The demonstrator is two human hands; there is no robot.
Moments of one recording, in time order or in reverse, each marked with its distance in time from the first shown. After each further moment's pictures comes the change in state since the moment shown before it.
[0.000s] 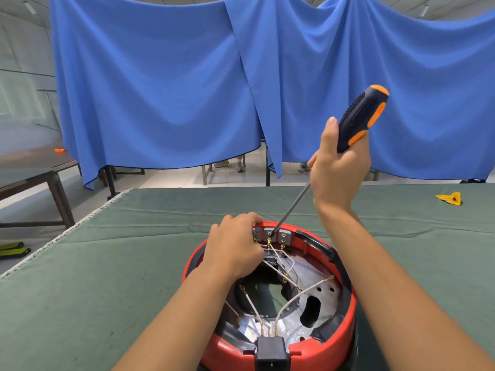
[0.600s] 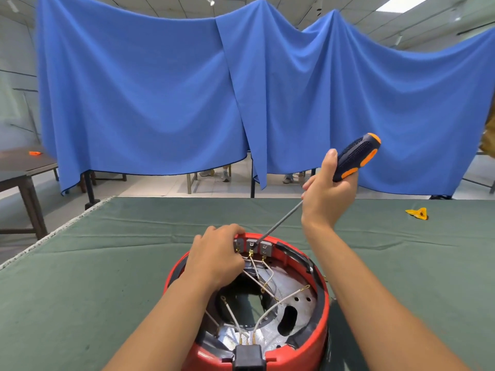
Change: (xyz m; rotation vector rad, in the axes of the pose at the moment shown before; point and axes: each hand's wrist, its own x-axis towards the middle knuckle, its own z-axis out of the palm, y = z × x) left_hand 0.000 -0.001 0.000 -0.033 0.011 -0.002; right_hand 0.001 0.005 -0.013 0.102 0.119 0.236
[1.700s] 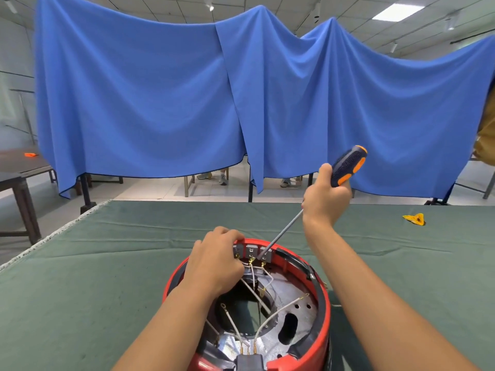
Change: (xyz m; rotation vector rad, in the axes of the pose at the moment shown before) left_hand 0.001 0.002 0.001 0.033 -0.016 -0.034; right_hand 0.013 0.012 0.004 -0.080 -0.006 0.205
